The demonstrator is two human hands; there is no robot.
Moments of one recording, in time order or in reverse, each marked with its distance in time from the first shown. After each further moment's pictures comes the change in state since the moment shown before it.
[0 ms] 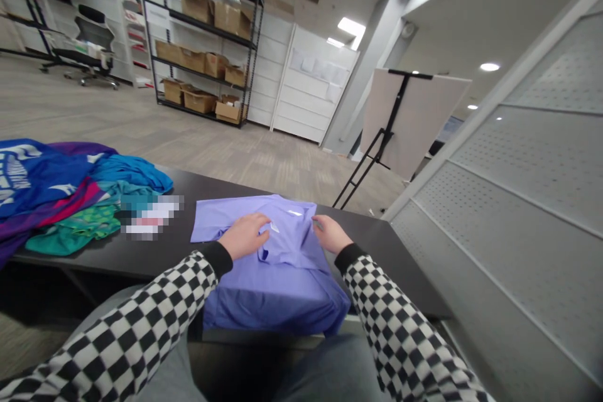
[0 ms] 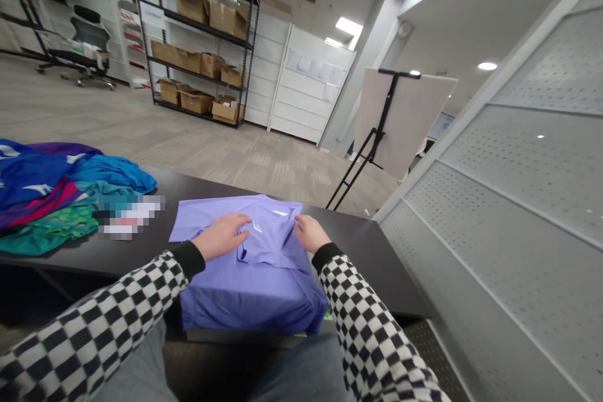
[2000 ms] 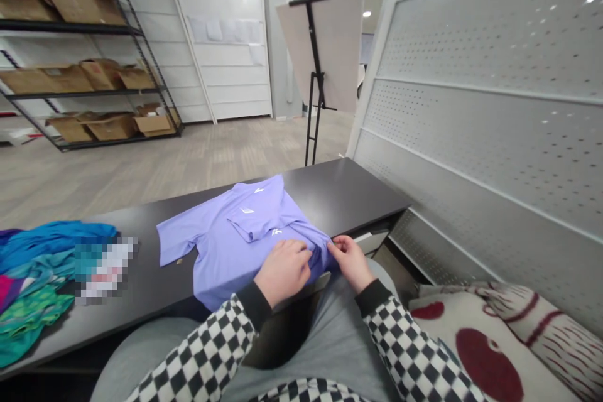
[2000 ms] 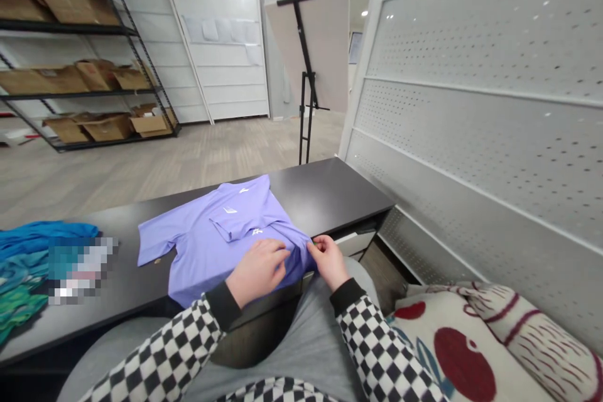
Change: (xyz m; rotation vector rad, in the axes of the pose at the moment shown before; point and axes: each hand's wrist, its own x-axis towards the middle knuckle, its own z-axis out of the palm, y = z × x) left_hand -0.062 0.175 0.043 0.047 -0.332 0.520; right_hand -0.245 -0.017 0.099 0.913 0.628 0.671
